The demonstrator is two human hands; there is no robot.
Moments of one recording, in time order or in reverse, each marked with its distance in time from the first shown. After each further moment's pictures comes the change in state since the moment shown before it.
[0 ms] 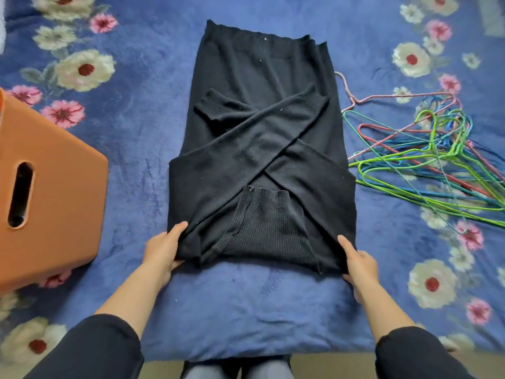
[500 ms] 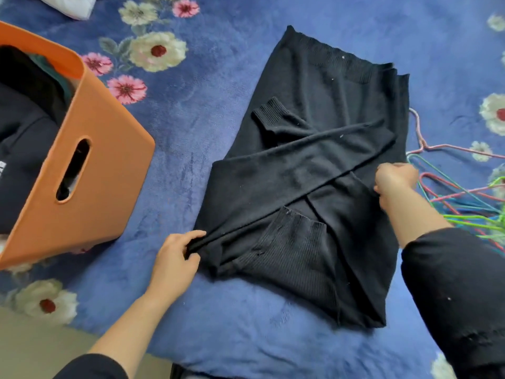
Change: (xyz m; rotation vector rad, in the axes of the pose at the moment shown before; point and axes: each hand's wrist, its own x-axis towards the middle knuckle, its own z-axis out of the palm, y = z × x) left_hand -0.008 -0.024 -0.030 0.582 0.100 0.556; right_hand 0.045 -0.234 0.114 -0.139 0.054 -0.437
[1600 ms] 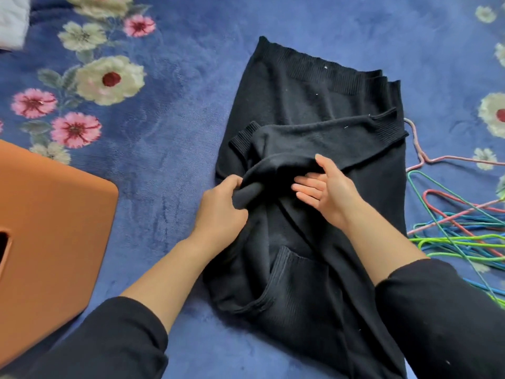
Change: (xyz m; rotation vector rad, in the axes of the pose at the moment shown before) left_hand 0.131 0.151 0.031 0.000 -0.056 0.278; right_hand -0.032 -0.029 0.065 0.428 -0.662 0.257
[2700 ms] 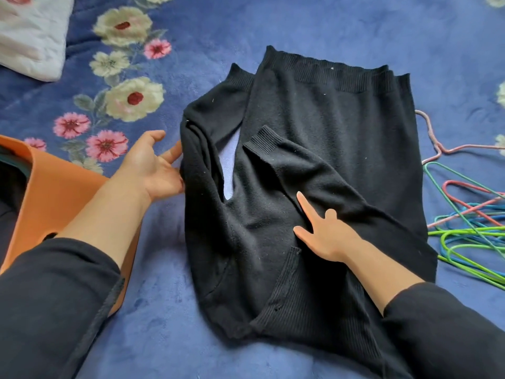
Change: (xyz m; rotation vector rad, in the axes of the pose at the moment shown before) left_hand 0.054 -0.008 -0.127 -1.180 -0.037 -0.754; right_hand -0.030 0.067 -0.005 -1.594 -0.151 -0.159
